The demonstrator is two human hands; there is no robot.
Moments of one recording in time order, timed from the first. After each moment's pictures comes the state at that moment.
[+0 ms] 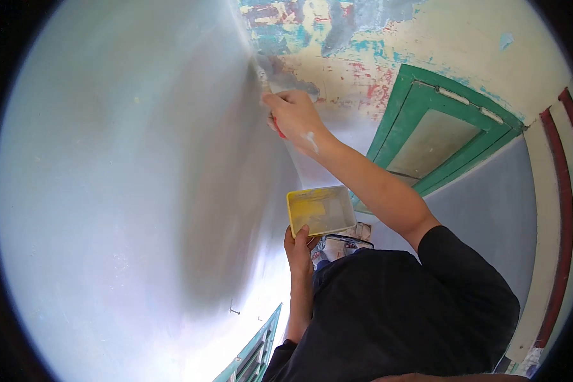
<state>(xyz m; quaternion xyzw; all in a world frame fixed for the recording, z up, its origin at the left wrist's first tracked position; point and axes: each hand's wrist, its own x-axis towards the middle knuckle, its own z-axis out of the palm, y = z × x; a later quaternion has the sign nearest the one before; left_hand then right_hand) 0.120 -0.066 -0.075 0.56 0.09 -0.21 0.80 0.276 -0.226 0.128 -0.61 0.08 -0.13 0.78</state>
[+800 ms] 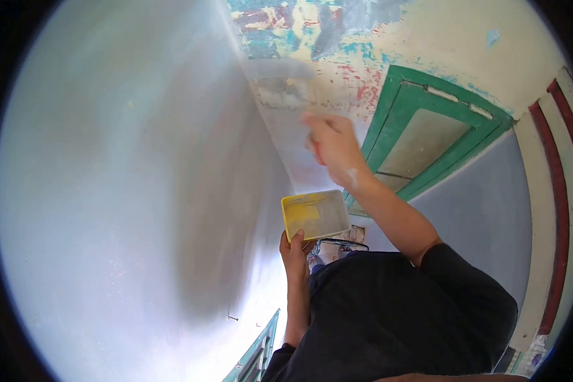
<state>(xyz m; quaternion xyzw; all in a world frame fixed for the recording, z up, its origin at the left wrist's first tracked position) 0.118 -0.063 -0.076 0.52 0.10 -0.22 0.82 0.202 -0.247 0.121 -0.57 0.17 -0.22 0.78</state>
